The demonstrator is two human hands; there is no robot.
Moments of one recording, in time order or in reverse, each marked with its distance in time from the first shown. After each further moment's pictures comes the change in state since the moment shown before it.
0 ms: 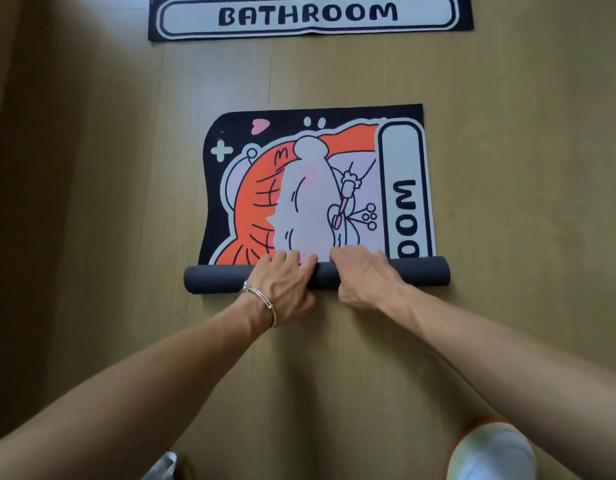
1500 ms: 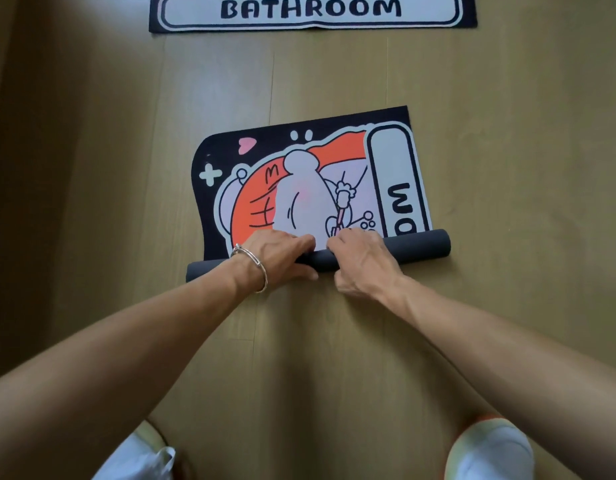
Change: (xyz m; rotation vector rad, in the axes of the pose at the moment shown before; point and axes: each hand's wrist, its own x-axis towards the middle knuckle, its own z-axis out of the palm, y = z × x) left_hand 0.027 -0.035 -0.021 -0.082 -0.040 0.104; right_hand 0.011 0.003 -0.002 -0.141 0.172 -0.075
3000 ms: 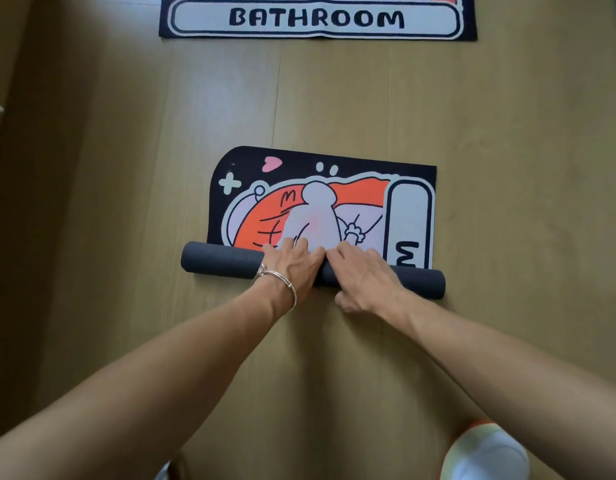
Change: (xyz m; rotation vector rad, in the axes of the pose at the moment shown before) left_hand -0.007 0.042 0.010 0.055 -0.070 -0.221; right_hand -0.012 -0.006 0.010 -0.045 -0.059 -0.043
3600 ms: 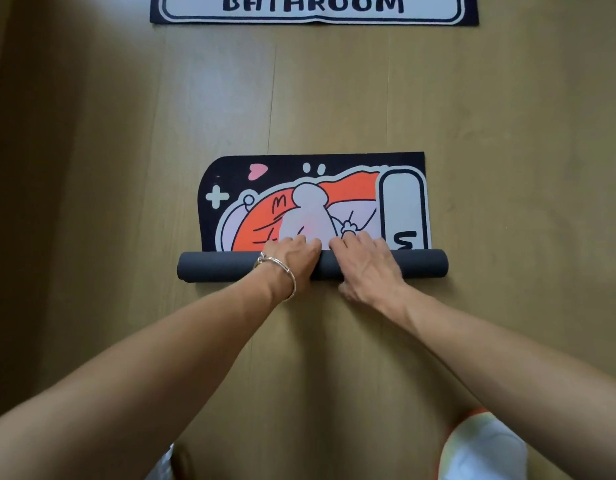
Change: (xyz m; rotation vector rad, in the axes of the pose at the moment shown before) left_hand 0.007 -0.002 0.003 -0.085 -0.025 0.026; right_hand -0.003 0.002 0.006 -0.097 0.063 0.065
